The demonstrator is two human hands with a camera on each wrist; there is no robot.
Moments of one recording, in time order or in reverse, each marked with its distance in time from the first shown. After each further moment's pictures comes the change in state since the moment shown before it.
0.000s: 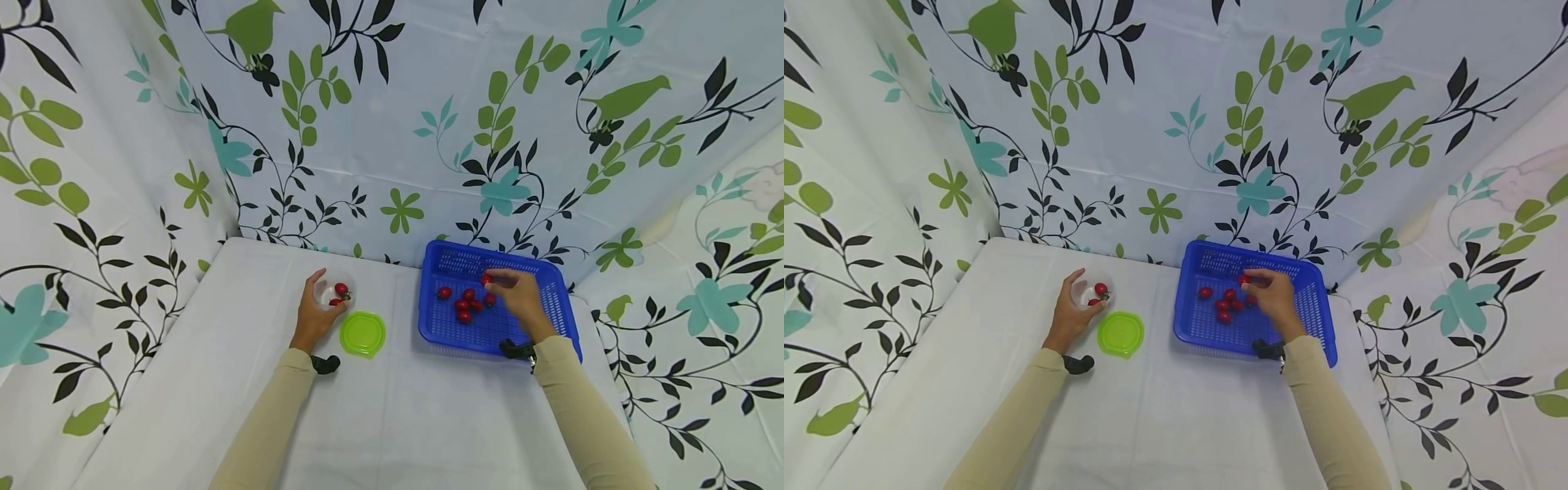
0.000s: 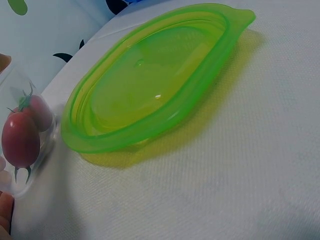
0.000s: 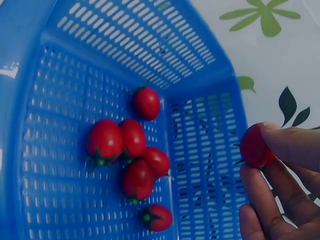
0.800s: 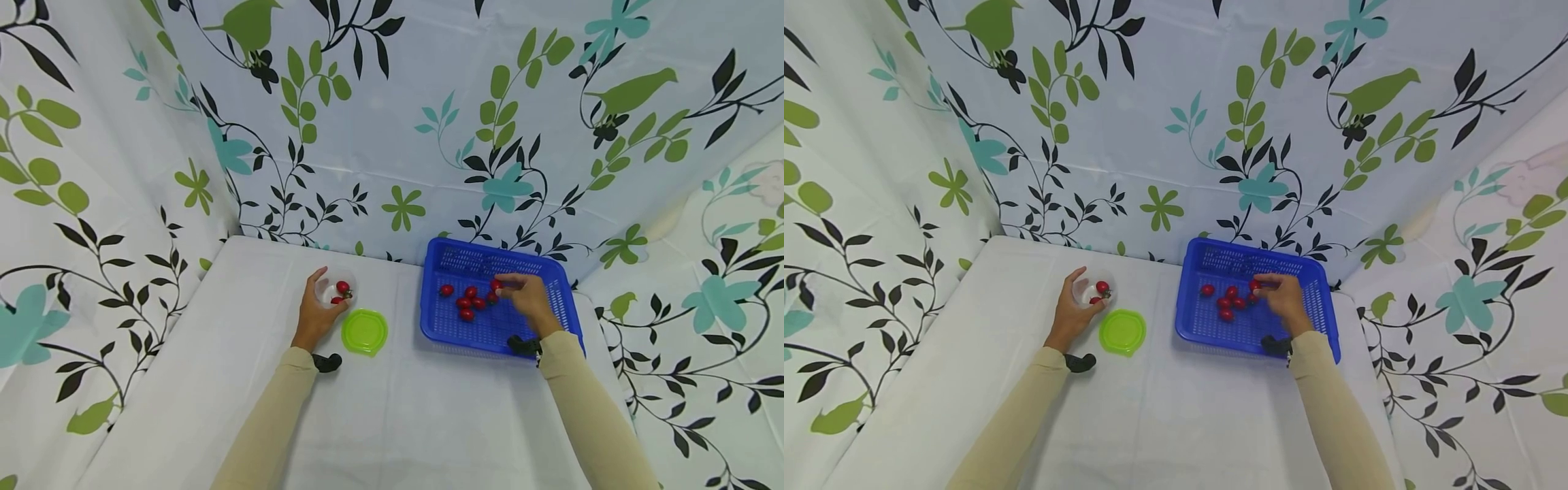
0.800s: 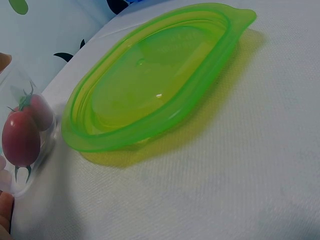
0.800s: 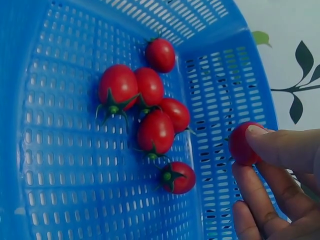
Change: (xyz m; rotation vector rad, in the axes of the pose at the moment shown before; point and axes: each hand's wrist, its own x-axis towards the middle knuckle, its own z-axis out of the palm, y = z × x) left_hand 0.001 -0.002 0.000 0.002 0.003 0.005; right_hand 0.011 0.026 -0.010 -0.033 -0.036 0.138
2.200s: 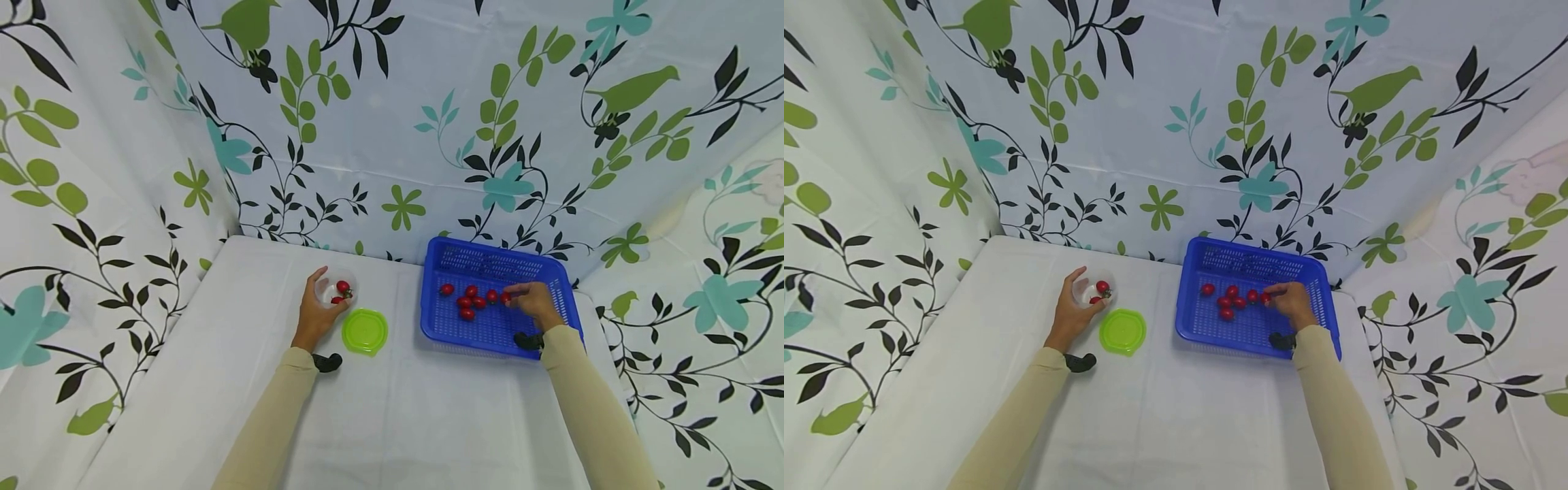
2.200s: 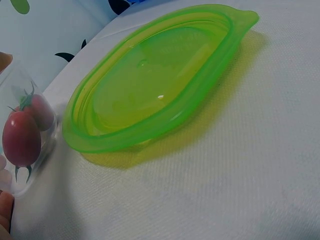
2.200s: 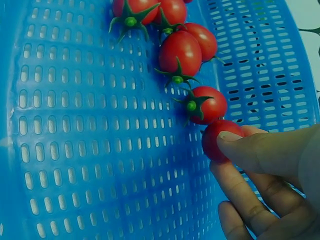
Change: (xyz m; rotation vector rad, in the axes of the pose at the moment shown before) left_hand 0.001 0.003 0.000 -0.008 -0.004 -0.013; right_hand 0.027 0.035 -0.012 -0.112 -0.061 0.123
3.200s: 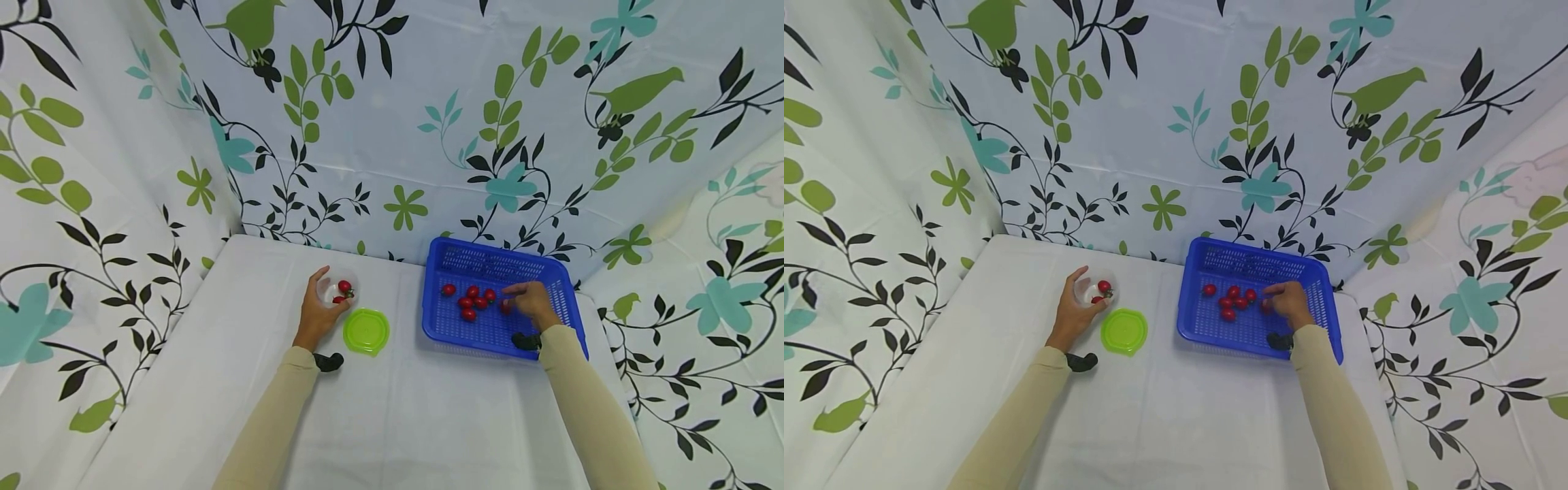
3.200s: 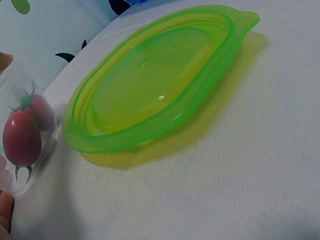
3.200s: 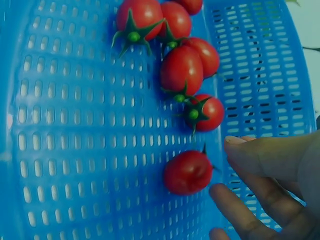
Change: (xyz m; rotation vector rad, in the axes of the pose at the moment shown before) left_hand 0.000 -0.001 -0.001 -0.015 -0.002 0.018; right_hand -0.004 -0.010 0.006 -0.051 0.018 -0.022
